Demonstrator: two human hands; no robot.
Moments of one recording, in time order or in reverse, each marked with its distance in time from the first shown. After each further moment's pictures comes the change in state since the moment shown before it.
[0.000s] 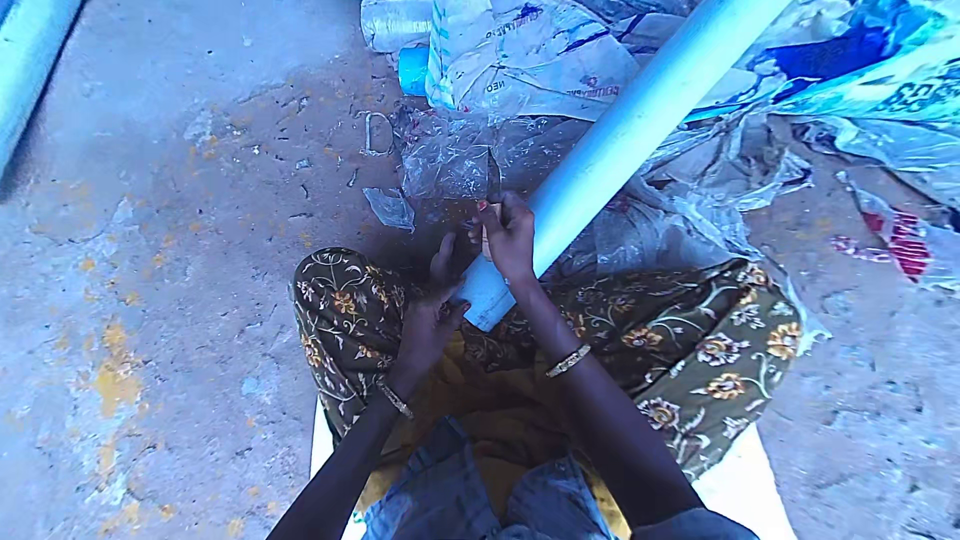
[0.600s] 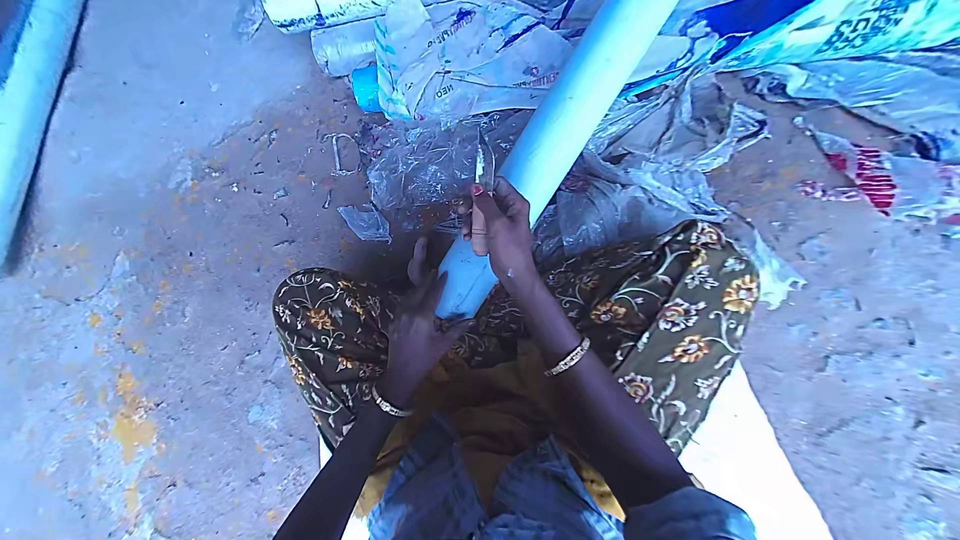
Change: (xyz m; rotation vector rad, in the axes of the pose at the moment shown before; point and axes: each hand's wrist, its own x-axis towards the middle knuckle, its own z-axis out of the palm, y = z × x) left_hand 0.000 0.008 0.019 0.458 0.075 0.243; right_hand -0.009 -0.025 -0.042 0.419 0.036 0.064
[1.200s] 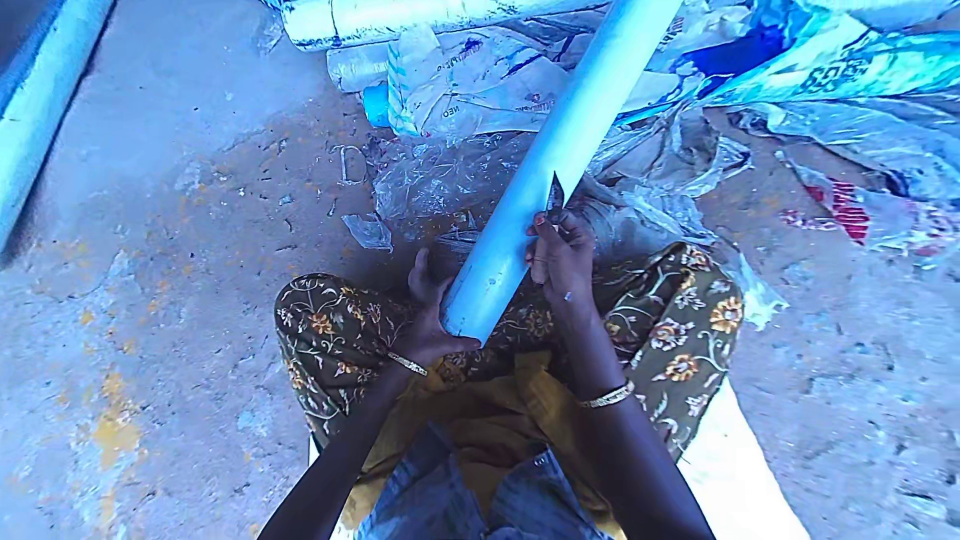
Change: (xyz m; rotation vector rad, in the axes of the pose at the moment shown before) left_hand 0.022 -0.004 0.005 -0.741 -0.410 -0.391; right_hand -0.019 -0.018 -0.053 -0.077 0.303 0.130
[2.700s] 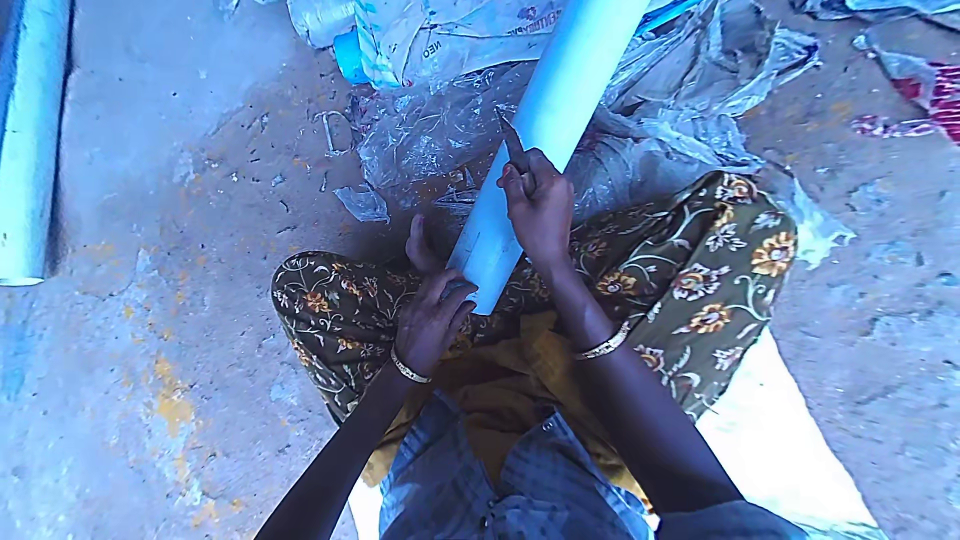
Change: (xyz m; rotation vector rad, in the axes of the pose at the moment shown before) left_hand -0.032 -0.001 0.015 0.832 0.282 0.691; right_hand -0.024 -0.006 0.007 -0.762 -0.110 -0.334
